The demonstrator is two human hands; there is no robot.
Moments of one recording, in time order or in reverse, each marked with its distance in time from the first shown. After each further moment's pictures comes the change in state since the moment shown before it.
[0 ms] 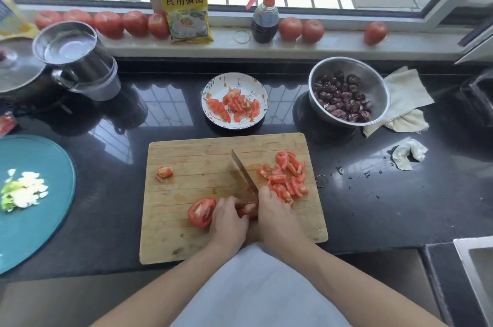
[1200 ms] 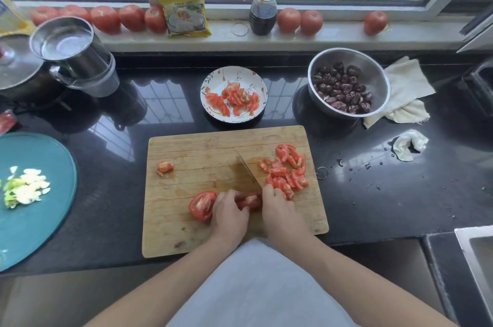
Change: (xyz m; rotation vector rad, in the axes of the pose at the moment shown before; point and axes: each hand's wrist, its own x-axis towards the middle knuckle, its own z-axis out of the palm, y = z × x) left_hand -0.002 0.002 0.000 0.002 0.029 -0.013; right_hand -0.012 0.007 -0.001 -0.085 -0.055 0.021
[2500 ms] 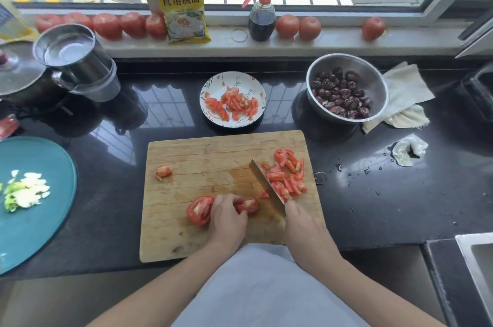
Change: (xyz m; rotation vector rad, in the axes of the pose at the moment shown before) left_hand -0.002 0.008 0.000 0.023 0.038 -0.009; right_hand -0.029 0.045 -0.004 -0.025 0.012 0.034
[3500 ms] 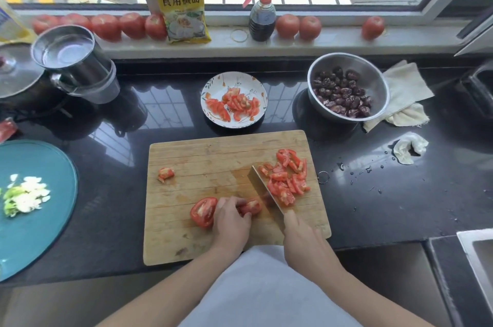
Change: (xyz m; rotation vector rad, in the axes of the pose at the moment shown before) left_hand 0.001 -0.009 0.003 -0.042 -0.001 0.008; right_hand -0.019 -0.021 -0.011 0.143 -0.133 0.021
